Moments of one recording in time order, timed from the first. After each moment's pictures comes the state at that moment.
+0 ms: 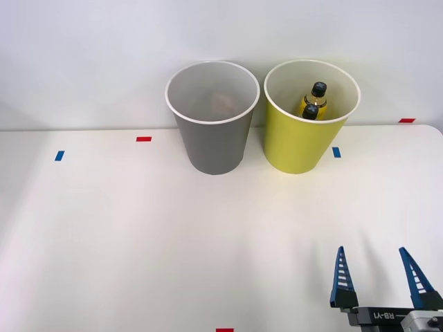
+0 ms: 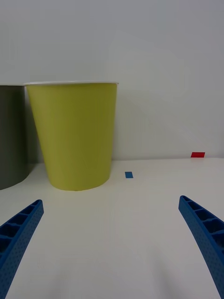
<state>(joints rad) 0.70 -0.26 0.29 -1.77 -0.32 -0.77 1.74</state>
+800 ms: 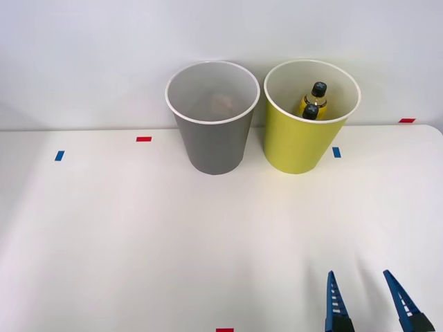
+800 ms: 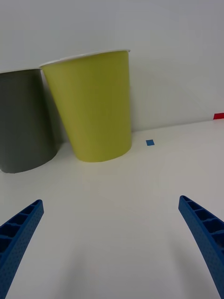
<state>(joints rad) 0.81 -0.22 0.25 -1.77 -0.06 -0.75 1.40</state>
